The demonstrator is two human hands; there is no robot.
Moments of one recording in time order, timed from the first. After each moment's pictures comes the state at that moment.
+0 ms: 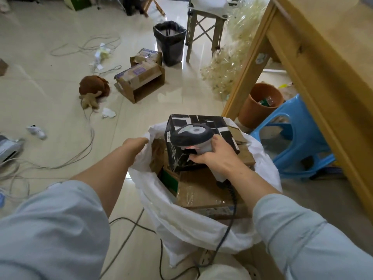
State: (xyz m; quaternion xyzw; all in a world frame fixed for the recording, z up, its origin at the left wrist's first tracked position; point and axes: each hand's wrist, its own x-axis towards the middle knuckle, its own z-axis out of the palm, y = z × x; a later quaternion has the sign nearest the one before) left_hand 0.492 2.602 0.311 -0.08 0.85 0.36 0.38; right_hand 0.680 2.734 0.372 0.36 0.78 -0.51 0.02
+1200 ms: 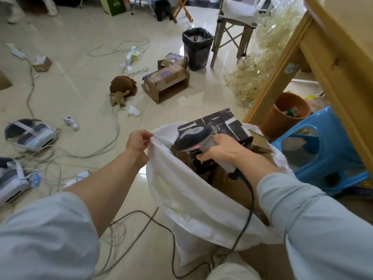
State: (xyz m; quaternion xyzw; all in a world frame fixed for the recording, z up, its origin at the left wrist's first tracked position) left_hand 0.490 2.543 0.328 -0.20 0.62 0.69 0.33; right_hand 0.638 2.716 0.395 0.24 0.86 -0.41 0.17
